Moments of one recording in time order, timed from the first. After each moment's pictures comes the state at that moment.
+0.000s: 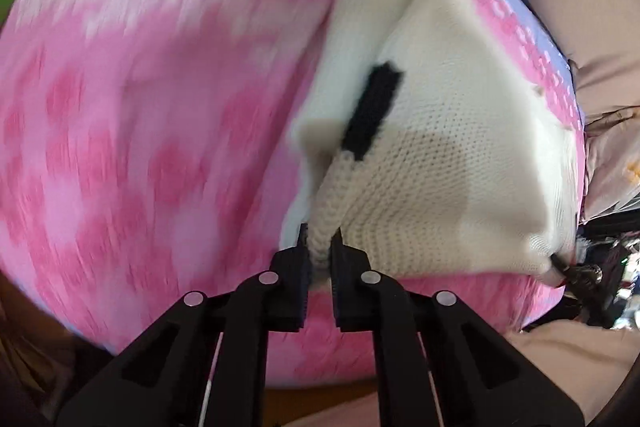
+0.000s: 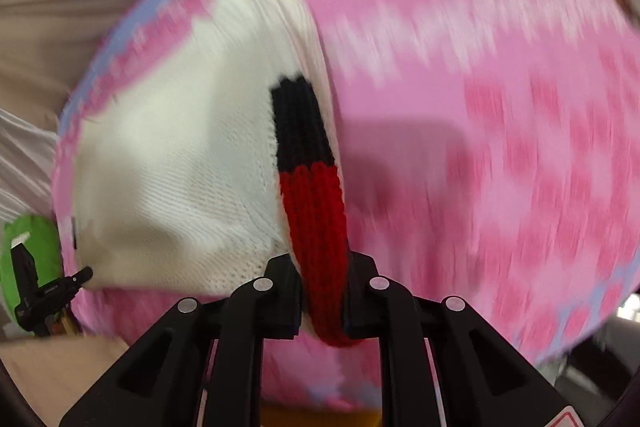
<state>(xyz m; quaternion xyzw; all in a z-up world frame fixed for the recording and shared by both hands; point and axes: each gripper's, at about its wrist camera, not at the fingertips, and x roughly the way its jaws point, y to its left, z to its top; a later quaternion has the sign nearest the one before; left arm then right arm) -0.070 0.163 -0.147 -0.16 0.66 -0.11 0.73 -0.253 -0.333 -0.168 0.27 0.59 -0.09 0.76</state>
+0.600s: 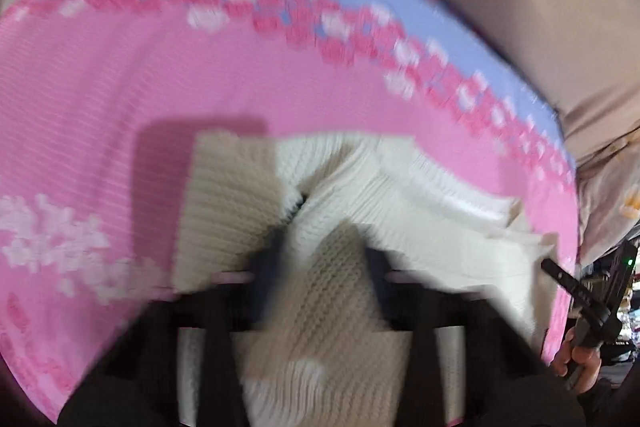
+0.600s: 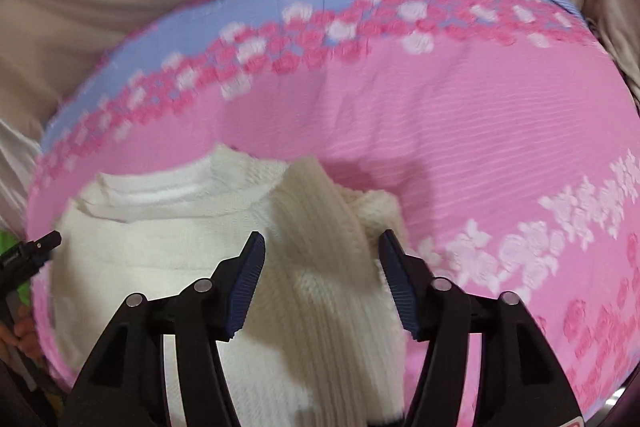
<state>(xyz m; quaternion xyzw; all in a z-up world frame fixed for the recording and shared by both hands) 0.069 0.081 -0.131 -0.13 0.59 -0.13 0.79 -0.085 -0.336 -0.142 0.16 0.53 -0.10 0.83</state>
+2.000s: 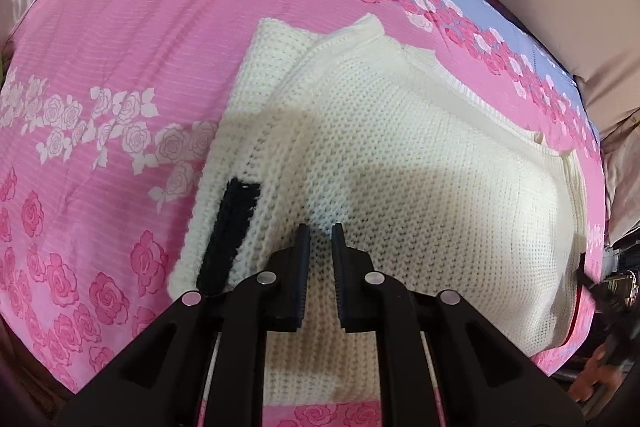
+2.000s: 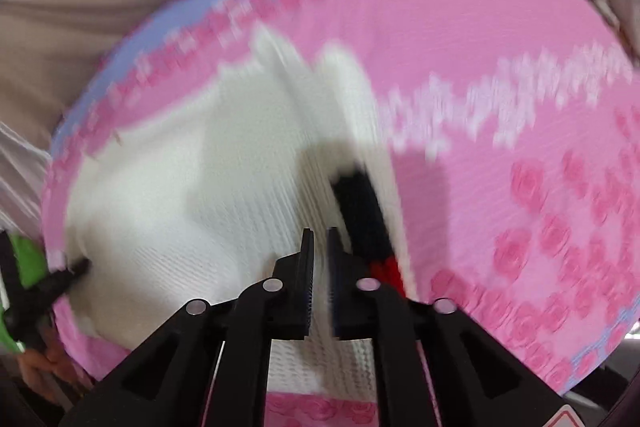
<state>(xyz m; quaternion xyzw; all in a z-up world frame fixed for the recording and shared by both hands) -0.018 0.084 -0.129 -0.09 0.59 -0.08 0.80 -0.200 -0.315 -0.118 0.23 0.51 -0.11 0.82</state>
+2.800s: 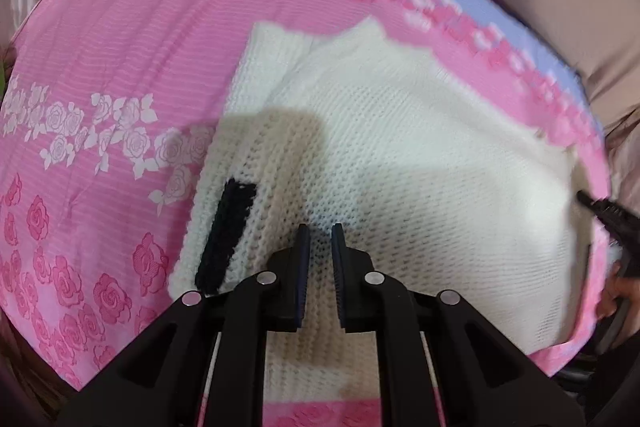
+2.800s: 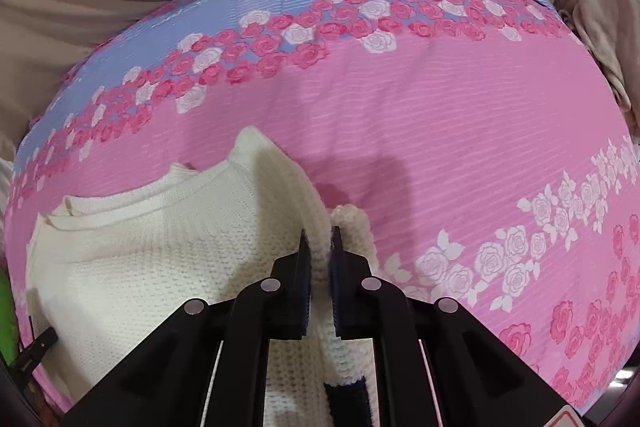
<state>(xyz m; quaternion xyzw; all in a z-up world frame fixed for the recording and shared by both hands) -0.019 0.085 -0.119 -0.09 0.58 -0.09 0.80 -0.086 -0.336 -0.130 0.17 0.52 -0.14 0.83</state>
